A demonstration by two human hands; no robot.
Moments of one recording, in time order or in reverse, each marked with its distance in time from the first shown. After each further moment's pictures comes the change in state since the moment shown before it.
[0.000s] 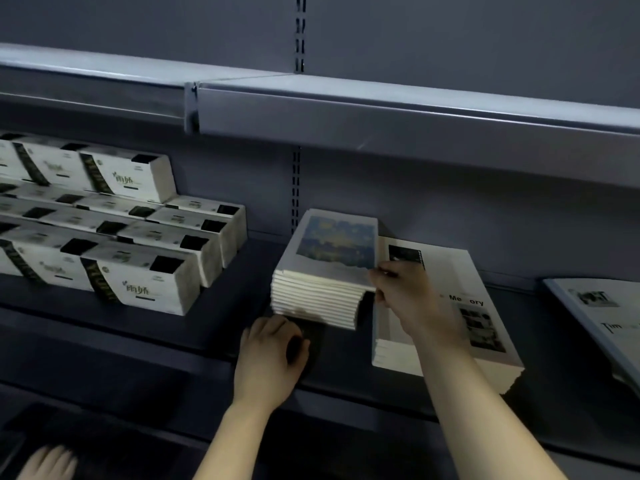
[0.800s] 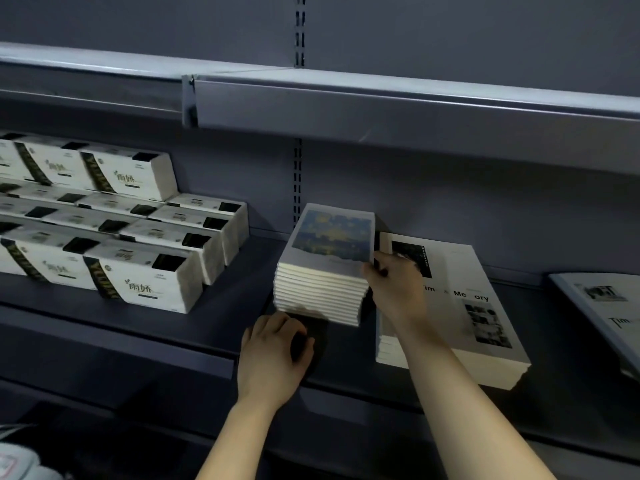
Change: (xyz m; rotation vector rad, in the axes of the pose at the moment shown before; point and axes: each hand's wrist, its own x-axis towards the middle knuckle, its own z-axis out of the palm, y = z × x) left_hand -0.001 0.002 -0.001 0.053 -0.036 -0.053; right_hand 0.005 0.009 0.017 -0.272 0.134 -0.285
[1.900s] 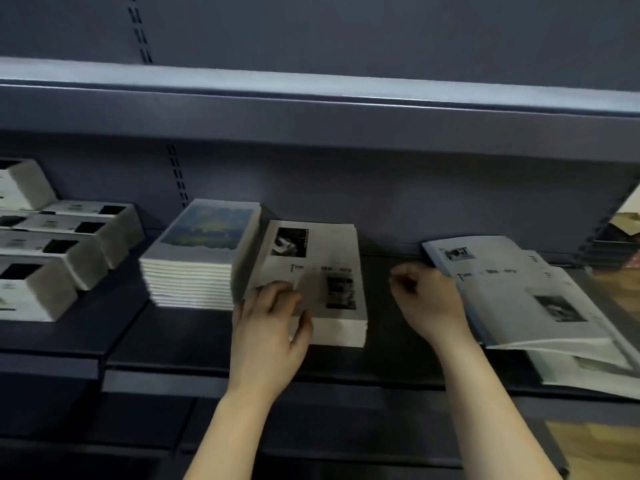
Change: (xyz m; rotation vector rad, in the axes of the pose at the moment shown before) left_hand -0.004 0.208 -0.003 -0.118 0.057 0.176; right_hand -0.059 0.132 -0.202 -0.206 0.028 0.200
